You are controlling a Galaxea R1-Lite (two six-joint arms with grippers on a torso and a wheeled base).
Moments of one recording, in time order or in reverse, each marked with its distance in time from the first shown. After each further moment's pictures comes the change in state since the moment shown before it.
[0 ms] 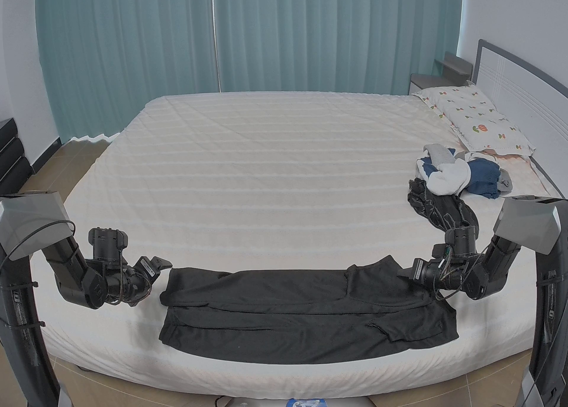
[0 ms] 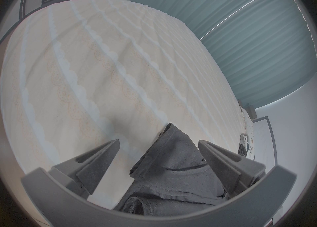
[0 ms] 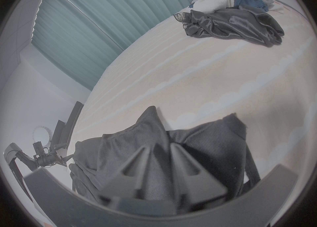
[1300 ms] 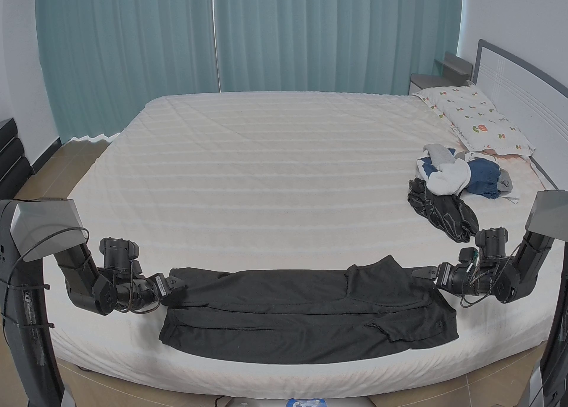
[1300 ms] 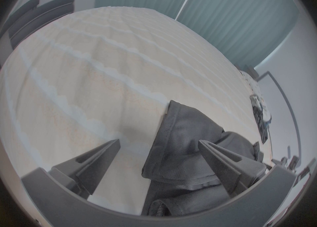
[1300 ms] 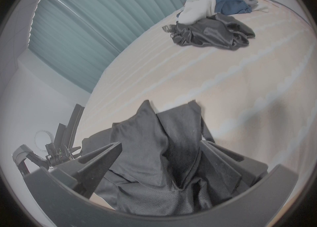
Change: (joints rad) left arm -0.030 0.073 -0.008 0.002 0.003 0.351; right arm -0.099 -0.188 0.244 -0.009 0.056 -0.034
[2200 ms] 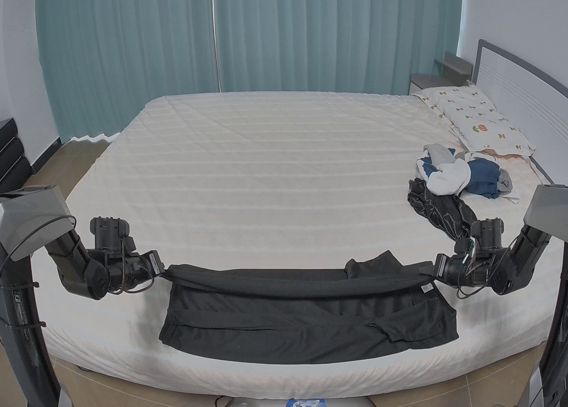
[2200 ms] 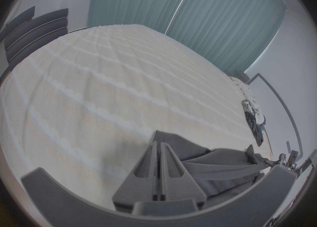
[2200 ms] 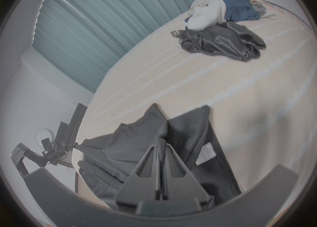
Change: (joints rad) left arm 0.026 -0.070 -0.080 0.016 -0.018 0.069; right arm 0.020 -0.004 -0.089 0.062 -0.001 -0.004
